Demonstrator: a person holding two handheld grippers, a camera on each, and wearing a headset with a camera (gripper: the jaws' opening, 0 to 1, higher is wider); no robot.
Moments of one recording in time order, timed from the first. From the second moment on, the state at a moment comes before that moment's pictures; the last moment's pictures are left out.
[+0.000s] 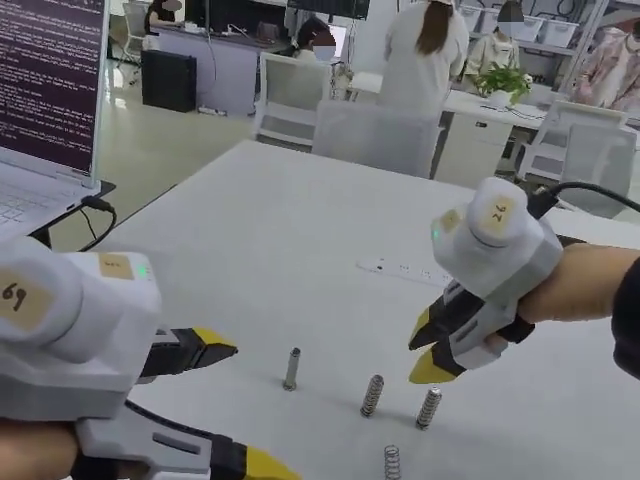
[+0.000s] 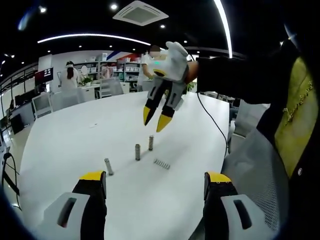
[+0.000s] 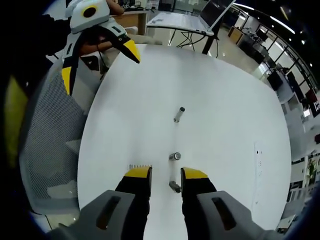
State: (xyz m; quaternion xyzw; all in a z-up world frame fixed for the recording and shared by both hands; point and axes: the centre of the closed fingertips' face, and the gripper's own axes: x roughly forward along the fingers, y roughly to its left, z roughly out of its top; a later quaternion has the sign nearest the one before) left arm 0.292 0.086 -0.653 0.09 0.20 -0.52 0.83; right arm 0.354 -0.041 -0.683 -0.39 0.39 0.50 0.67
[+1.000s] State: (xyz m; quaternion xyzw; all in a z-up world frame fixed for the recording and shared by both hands) left arm 0.285 0.088 -0.656 0.08 0.20 -0.52 0.82; right arm 0.306 -0.034 -0.766 -0.29 0.44 0.44 0.72
